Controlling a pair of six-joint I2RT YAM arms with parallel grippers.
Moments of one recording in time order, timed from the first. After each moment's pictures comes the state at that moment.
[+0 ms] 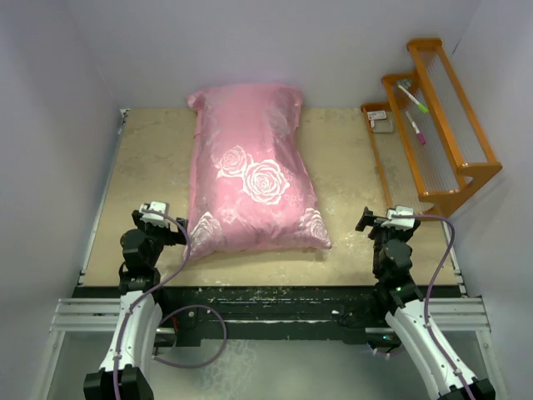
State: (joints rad) left arm 0.14 0.47 0.04 0.20 0.28 0.09; right arm 0.30 0.27 0.02 0.23 0.53 0.01
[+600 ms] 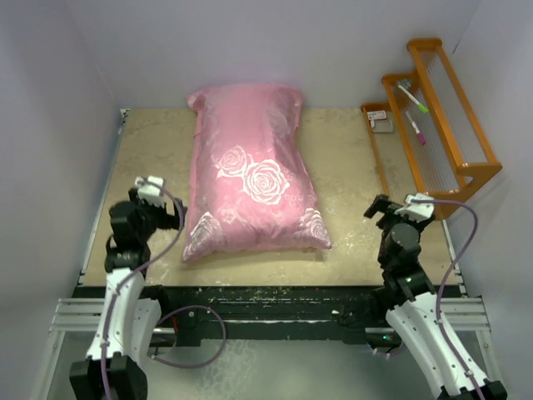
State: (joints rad) left arm 0.14 0.58 0.25 0.00 0.33 0.11; right arm 0.30 0.34 0.18 0.06 0.64 0.12
